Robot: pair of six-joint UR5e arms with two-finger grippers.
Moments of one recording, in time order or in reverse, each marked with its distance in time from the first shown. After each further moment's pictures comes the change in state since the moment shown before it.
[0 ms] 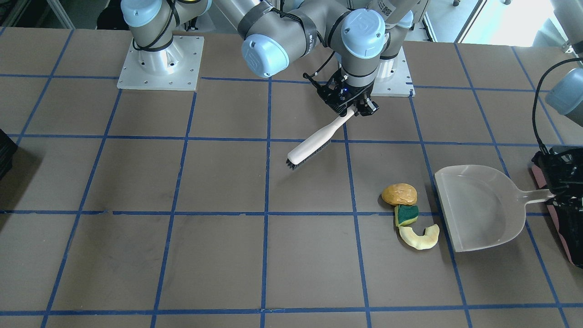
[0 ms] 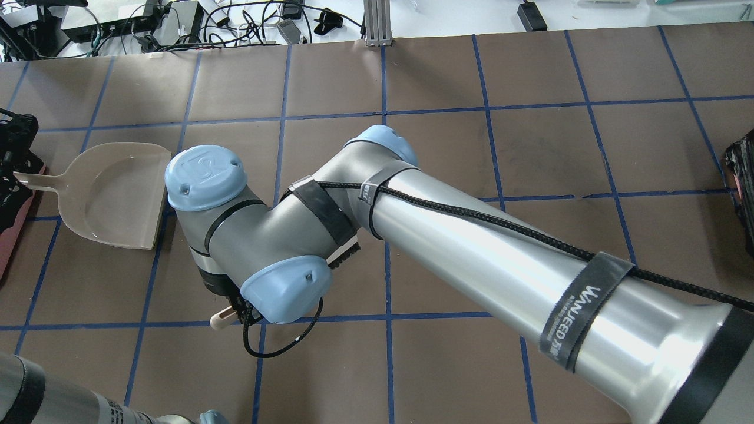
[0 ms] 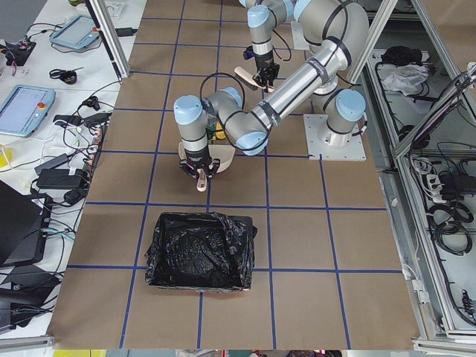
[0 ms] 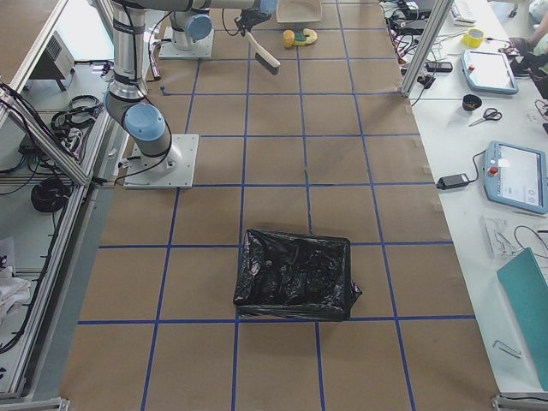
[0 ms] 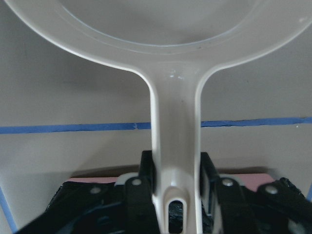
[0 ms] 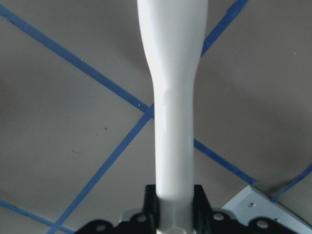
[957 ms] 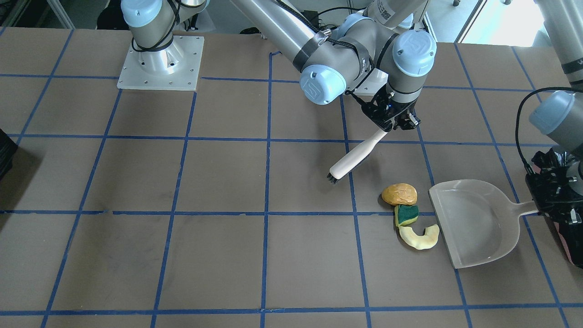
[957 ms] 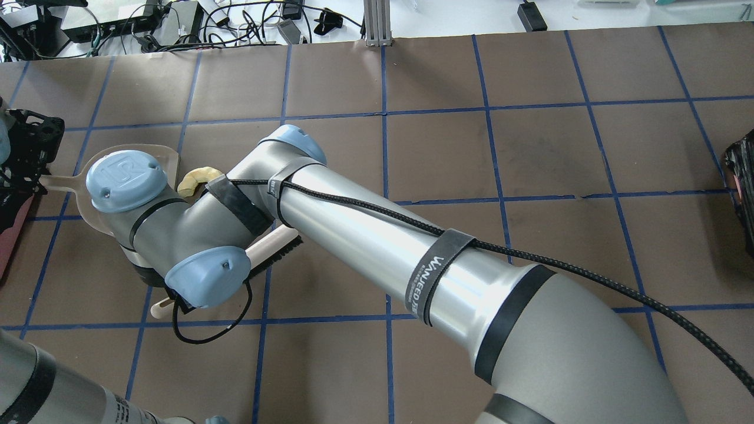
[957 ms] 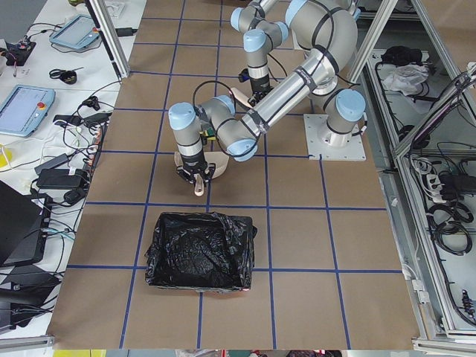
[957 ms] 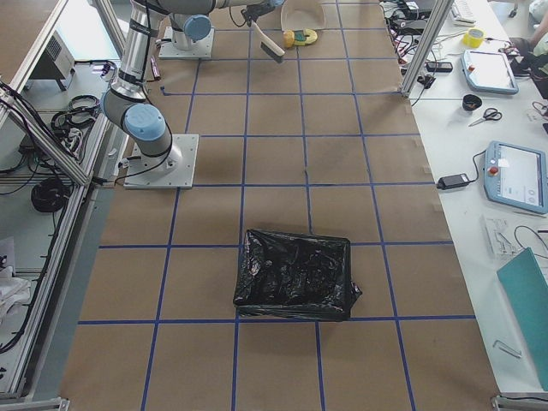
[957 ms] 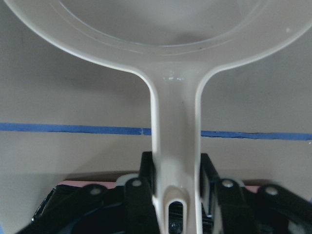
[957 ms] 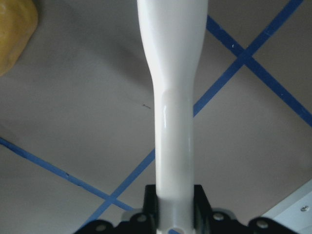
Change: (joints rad) left arm -0.066 -0.047 -0.004 0.050 0.097 -0.172; right arm 0.067 0.242 -0.310 -0.006 0.003 0.056
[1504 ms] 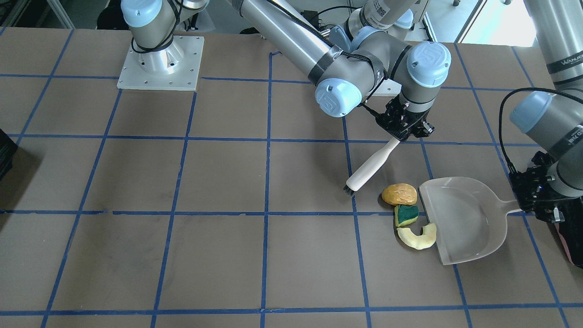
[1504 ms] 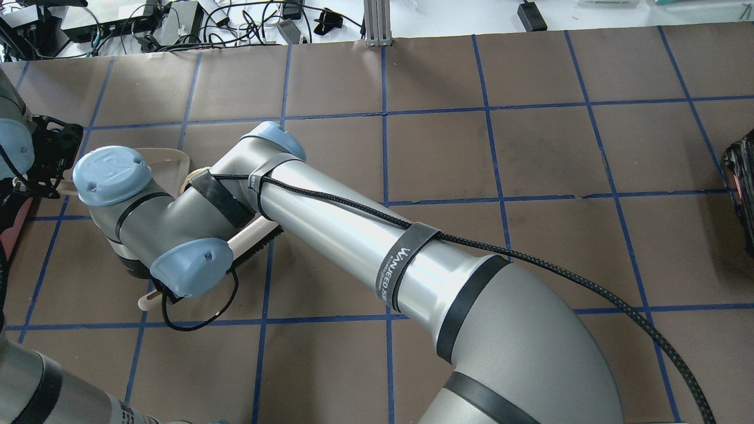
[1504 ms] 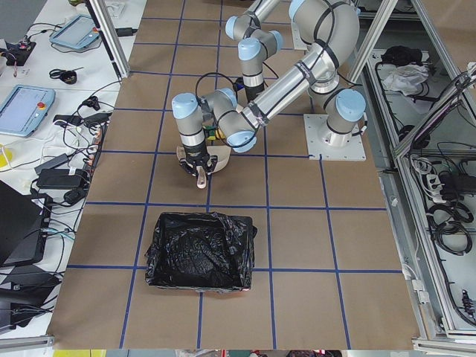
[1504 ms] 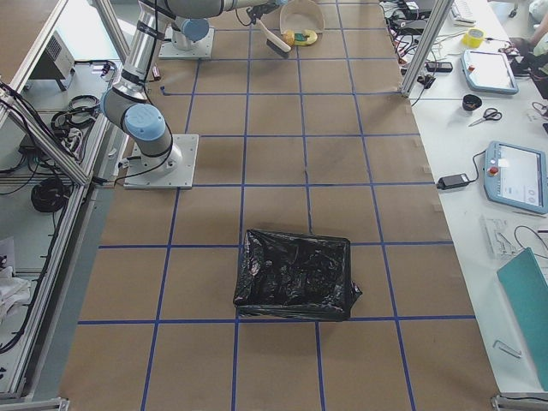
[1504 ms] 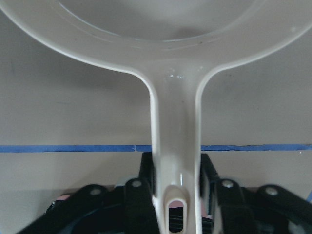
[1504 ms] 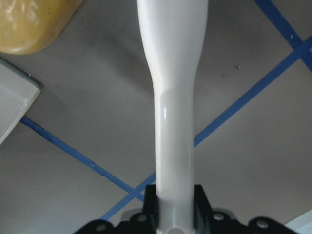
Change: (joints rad) left arm -0.024 0.018 -0.065 0.055 0.022 0.019; right arm 0.009 0.076 -0.102 0.010 0.003 -0.069
